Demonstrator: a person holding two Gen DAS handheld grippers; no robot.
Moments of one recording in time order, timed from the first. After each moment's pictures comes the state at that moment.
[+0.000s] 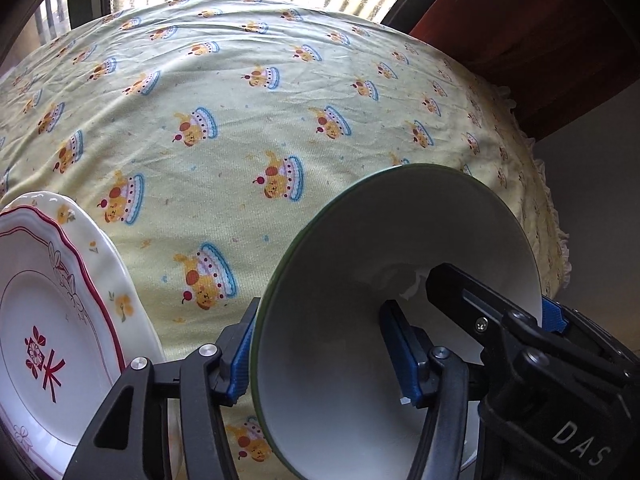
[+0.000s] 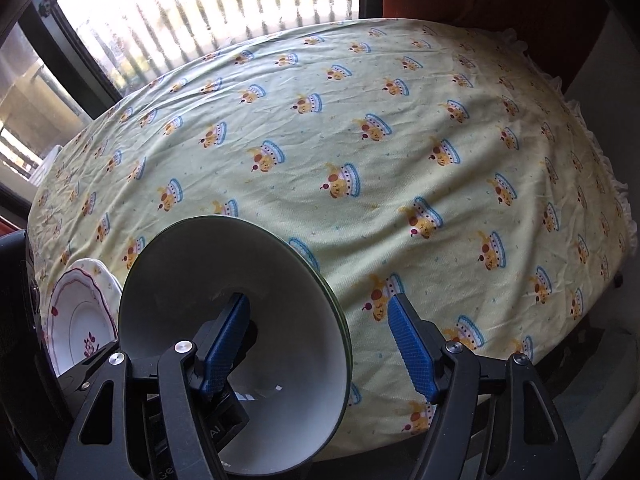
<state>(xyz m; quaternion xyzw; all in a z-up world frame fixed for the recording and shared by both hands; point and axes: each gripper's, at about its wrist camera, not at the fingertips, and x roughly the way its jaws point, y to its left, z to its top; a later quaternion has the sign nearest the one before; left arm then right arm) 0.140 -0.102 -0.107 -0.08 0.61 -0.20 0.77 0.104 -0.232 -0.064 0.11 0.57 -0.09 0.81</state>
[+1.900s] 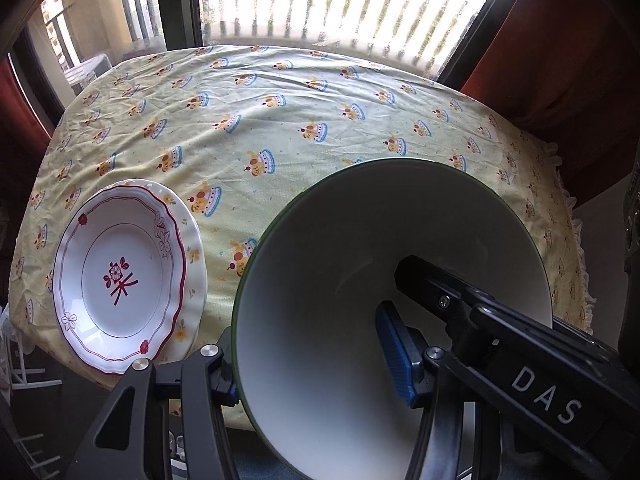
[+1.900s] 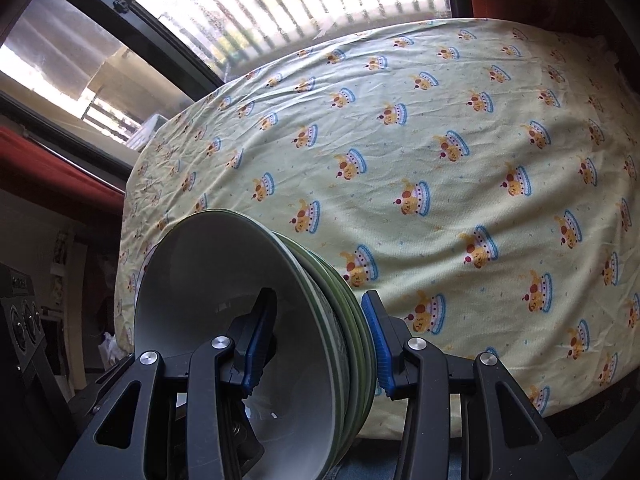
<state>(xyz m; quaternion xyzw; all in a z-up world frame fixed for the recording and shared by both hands) 0.099 -0.121 -0.024 -0.10 0.57 -0.04 0.81 0.116 -0.262 -0.025 0.15 0.58 0.12 0.79</state>
